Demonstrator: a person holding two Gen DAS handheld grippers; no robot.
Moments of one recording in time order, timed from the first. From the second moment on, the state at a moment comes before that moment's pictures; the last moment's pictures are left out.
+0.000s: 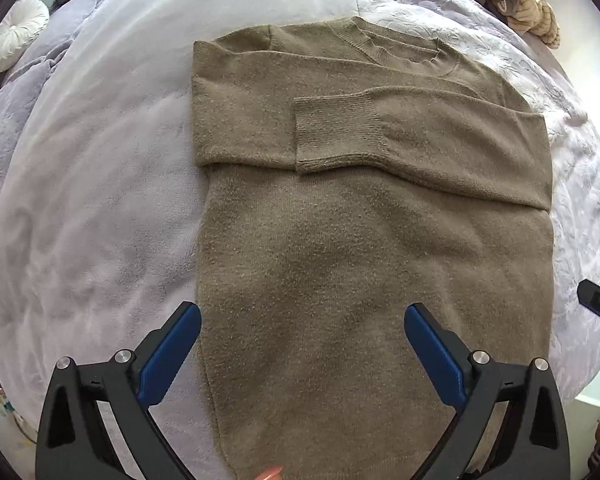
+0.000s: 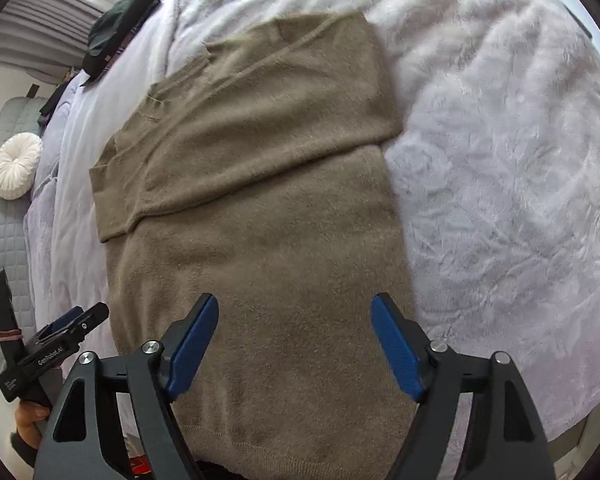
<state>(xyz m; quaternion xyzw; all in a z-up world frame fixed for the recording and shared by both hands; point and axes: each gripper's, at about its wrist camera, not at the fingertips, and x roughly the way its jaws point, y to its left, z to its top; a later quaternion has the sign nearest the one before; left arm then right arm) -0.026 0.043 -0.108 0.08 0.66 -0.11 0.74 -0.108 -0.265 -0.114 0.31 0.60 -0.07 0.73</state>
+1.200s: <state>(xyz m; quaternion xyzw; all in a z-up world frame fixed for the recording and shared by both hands) -0.104 0.028 -0.091 0.05 0.68 -0.01 0.73 -0.120 -0.290 -0.151 0.31 0.66 0.05 0.68</state>
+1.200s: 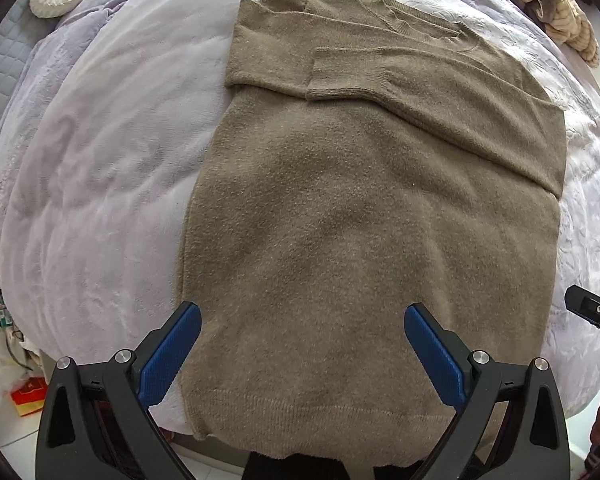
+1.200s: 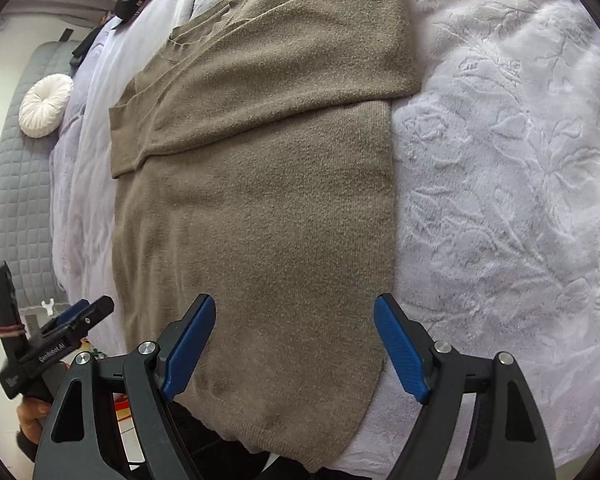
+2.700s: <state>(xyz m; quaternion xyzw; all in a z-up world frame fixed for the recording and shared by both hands) -0.184 0.151 -0.159 -0.14 0.70 -0.19 0.67 -0.275 -0.237 -0.185 0.46 0.61 0.00 0.65</state>
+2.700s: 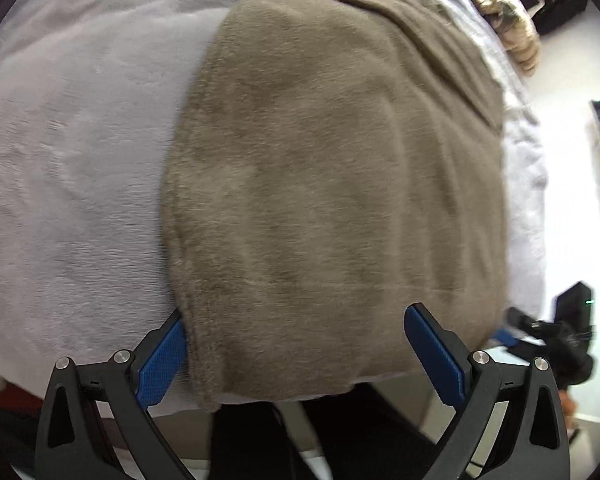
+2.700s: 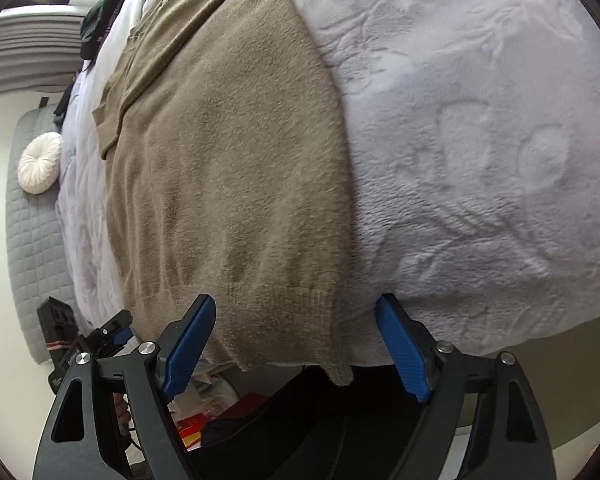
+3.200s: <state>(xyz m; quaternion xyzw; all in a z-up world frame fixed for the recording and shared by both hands) -0.186 0.165 -0.165 -0.16 0.71 -0.21 0.66 -0.286 -0.233 -0.192 0.55 0.54 0.04 0.63</state>
